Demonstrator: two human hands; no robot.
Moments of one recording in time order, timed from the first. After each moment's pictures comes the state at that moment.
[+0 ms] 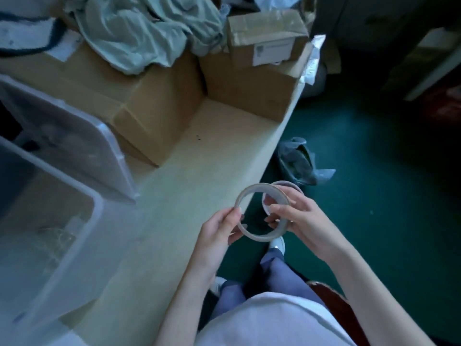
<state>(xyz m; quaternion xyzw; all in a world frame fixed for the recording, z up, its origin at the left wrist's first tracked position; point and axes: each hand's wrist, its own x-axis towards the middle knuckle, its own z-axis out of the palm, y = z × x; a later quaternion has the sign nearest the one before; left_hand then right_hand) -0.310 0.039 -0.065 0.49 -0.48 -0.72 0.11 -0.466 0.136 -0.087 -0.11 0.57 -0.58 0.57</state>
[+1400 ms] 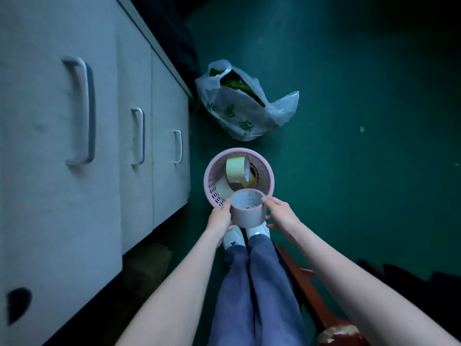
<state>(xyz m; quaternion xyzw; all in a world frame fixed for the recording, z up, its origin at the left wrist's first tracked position) -0.535 0.028 -0.580 0.59 -0.49 -0.56 -0.30 -0.608 0.168 -0.570 0.28 0.68 -0.44 0.53</state>
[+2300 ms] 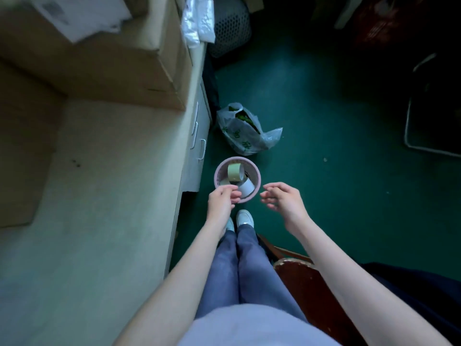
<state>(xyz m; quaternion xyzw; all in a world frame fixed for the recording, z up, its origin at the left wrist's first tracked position) -0.500 0.058 -0.261 0.53 -0.52 -0.66 -0.06 -0.576 0.189 -0.262 0.18 0.70 -0.55 0.41</state>
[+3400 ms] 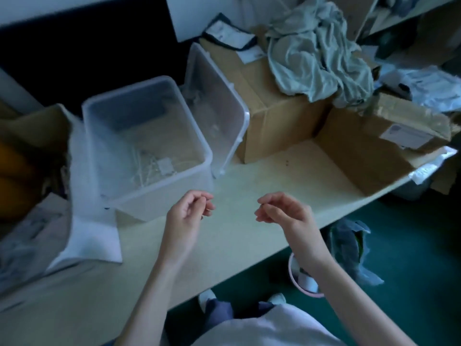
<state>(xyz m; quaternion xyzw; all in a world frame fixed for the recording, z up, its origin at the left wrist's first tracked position) -0.193 0.029 -0.033 0.61 -0.52 -0.43 0.42 -0.390 0.047 -0.028 -0.41 0.52 -0.49 0.57</state>
